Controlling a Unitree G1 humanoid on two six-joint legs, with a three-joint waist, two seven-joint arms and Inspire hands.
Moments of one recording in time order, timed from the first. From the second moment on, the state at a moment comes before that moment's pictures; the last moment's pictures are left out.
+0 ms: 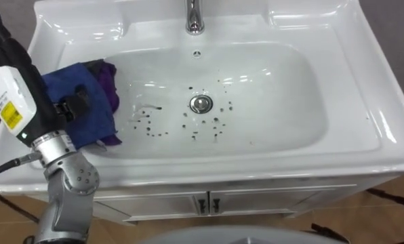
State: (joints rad) left arm 0.23 0.21 0.07 0.04 0.65 -0.08 0.75; right arm 0.07 -0.24 -0.02 1.34 0.25 -0.02 0.07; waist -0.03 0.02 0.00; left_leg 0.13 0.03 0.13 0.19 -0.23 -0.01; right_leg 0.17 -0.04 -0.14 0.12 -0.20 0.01
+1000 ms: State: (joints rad) left arm 0.23 0.21 -0.02 0.13 0.46 -0.08 0.62; right arm 0.07 -0.24 0.04 1.34 0.33 -0.02 0.07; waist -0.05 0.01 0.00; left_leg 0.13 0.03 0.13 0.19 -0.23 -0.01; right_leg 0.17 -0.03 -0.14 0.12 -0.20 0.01
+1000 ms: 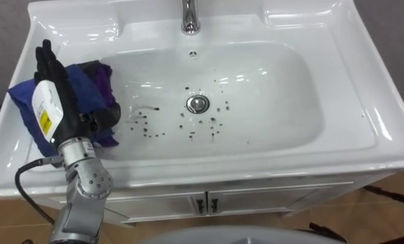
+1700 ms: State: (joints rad) left arm 0.21 0.22 0.00 0.30 0.47 -0.07 0.62; right arm 0.07 -0.25 0.04 1.33 0.33 0.01 0.07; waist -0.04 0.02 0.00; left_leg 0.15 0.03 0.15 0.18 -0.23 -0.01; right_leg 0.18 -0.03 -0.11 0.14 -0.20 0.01
